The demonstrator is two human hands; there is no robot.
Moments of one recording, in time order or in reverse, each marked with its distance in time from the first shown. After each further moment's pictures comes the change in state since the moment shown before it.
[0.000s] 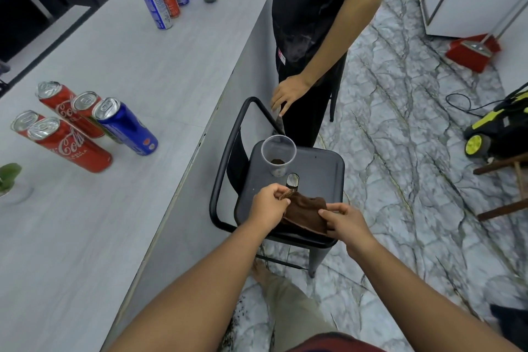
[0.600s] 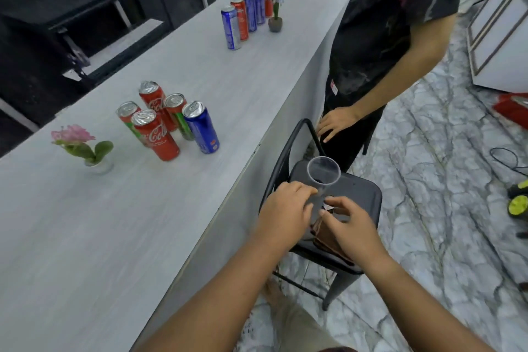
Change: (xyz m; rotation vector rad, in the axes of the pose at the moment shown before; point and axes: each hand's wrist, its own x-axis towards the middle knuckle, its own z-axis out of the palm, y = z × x) left_hand -0.083 0.023 -0.097 0.424 0.313 0.562; right_hand -0.094 -0.077 0.077 -0.496 -0.139 -0.610
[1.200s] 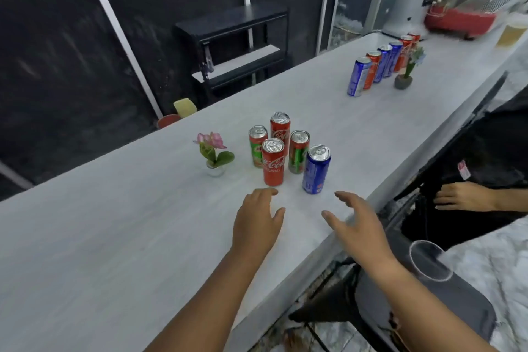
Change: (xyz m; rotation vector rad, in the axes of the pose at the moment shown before) left_hand -0.047 -0.171 -0.147 0.065 0.396 -0.683; right_hand 0.086 -0.152 0.151 -0.196 -0.248 -0.385
